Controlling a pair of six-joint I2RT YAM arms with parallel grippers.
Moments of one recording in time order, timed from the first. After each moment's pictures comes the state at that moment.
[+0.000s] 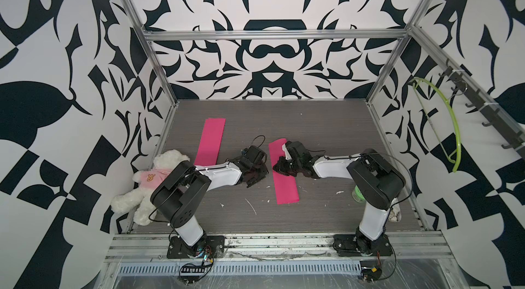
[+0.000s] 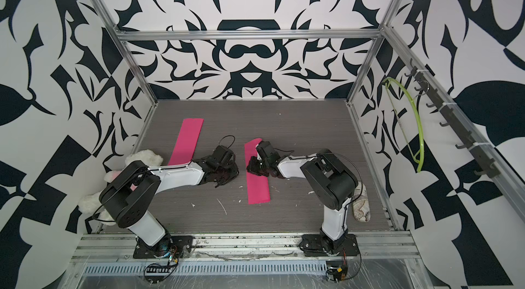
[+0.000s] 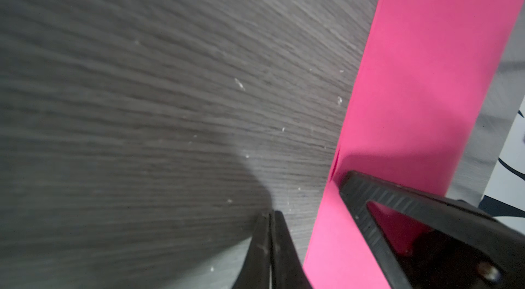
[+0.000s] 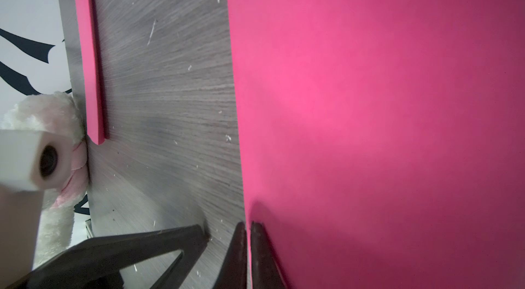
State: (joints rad) left arm -0.72 1.67 0.79 -0.13 0.10 -1.13; right arm 0.67 1.83 0.88 0.12 -0.32 0.89
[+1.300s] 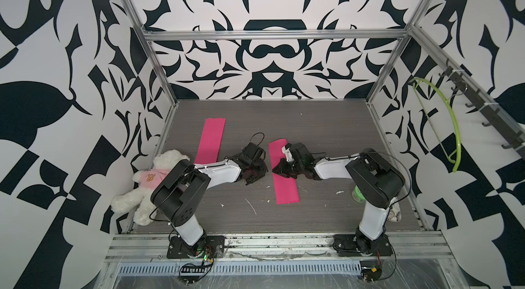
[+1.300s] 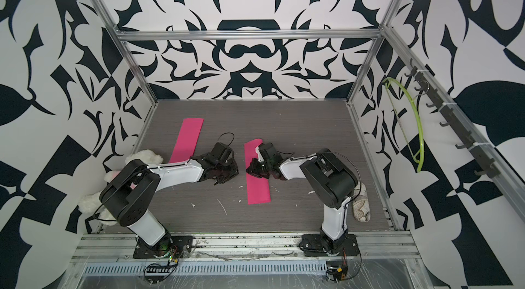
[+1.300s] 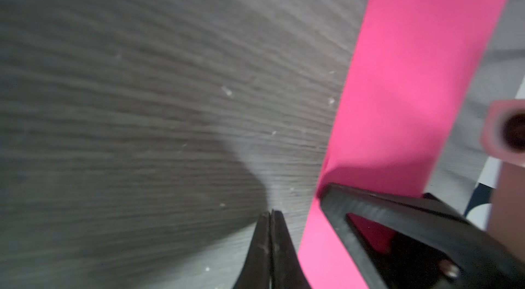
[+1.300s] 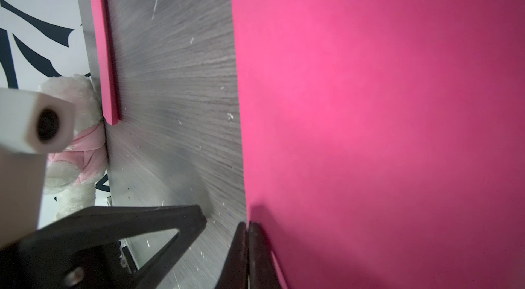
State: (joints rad) left arm -0.68 1.67 0.84 -0.16 0.17 -1.07; right arm 0.65 1.85 0.83 0.20 -0.43 0.89
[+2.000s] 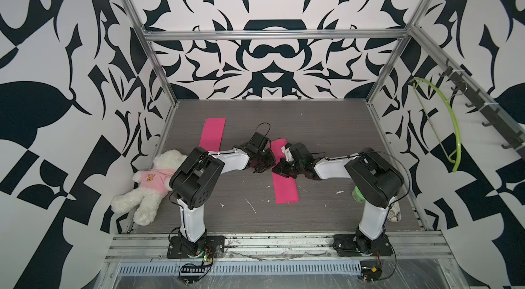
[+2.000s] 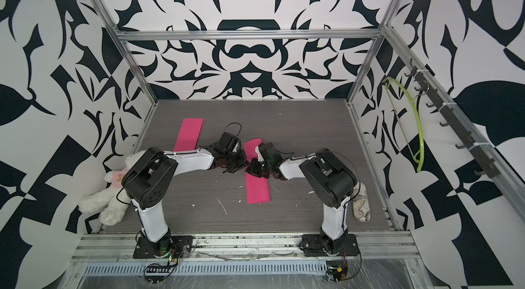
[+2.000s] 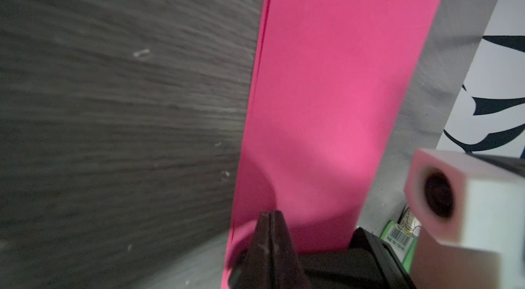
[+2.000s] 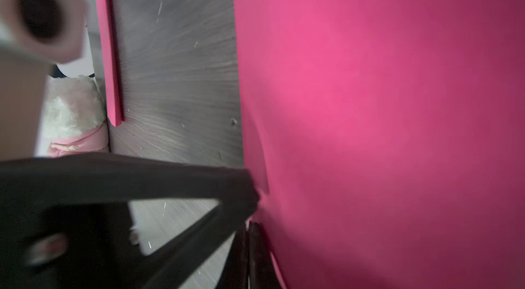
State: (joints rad) left arm -0.65 1.89 1.03 -0.10 0.33 -1.05; right arm 0.64 1.85 0.83 0.22 -0.43 0.89
